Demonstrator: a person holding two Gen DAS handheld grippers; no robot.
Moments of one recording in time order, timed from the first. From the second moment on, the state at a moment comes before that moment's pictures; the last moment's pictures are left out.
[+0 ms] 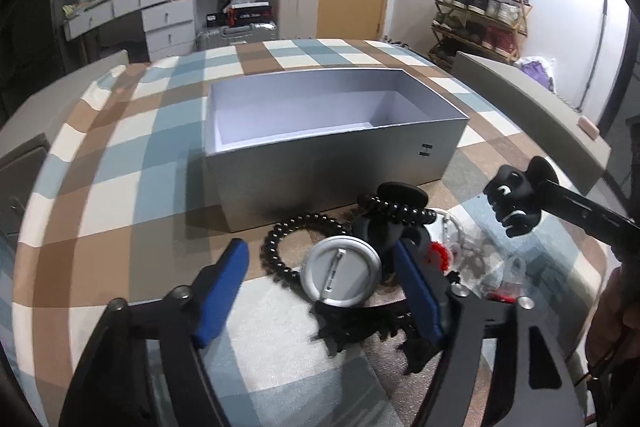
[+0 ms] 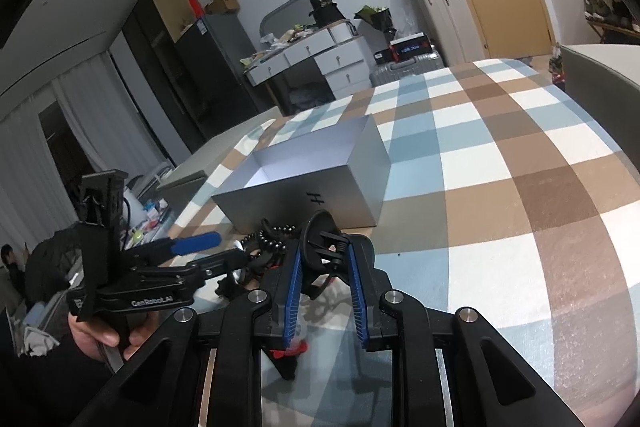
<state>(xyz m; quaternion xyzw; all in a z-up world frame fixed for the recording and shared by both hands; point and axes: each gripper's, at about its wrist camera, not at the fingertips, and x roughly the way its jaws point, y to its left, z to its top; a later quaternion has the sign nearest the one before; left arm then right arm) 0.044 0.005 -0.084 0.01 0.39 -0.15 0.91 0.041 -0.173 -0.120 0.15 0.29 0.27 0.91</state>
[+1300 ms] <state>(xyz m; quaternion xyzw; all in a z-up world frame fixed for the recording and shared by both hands) 0.052 -0.019 -0.089 0.07 0.48 -0.15 0.86 0.030 -0.172 -0.103 0.16 0.26 0.28 0.91</state>
